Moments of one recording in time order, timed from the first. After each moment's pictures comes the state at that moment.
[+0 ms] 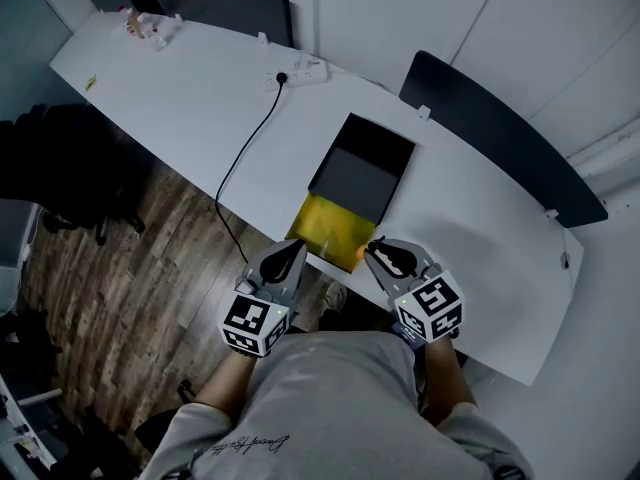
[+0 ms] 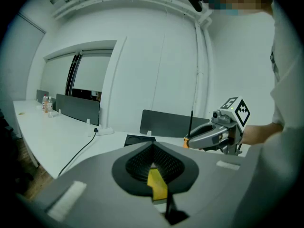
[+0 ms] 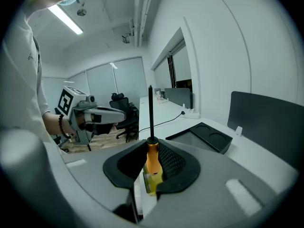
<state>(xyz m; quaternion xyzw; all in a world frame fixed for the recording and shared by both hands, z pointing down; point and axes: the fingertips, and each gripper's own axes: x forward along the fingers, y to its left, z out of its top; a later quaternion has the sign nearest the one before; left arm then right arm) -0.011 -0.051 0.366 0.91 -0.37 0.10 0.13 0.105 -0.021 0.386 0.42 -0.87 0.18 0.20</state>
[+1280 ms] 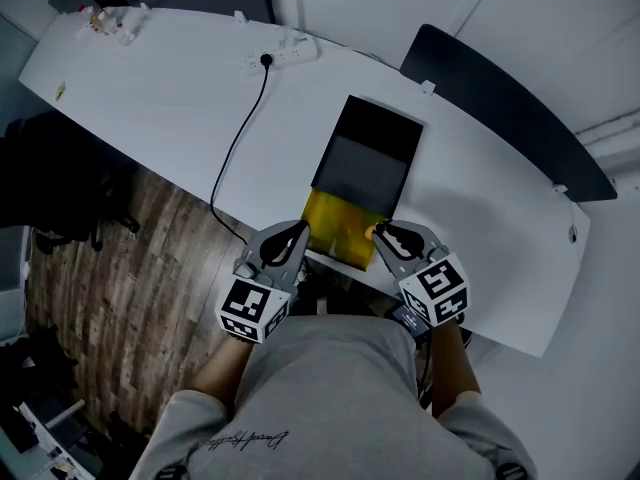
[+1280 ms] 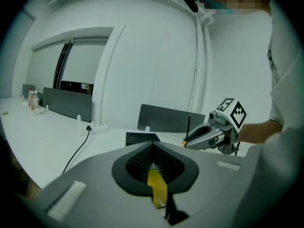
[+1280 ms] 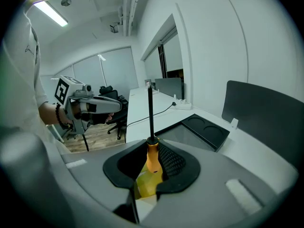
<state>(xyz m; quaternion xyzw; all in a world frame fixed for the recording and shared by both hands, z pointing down) -0.010 -0.117 0.383 0.93 -0.31 0.13 0.15 0.109 -0.073 0.420 0.46 -0.83 0.22 0.24</state>
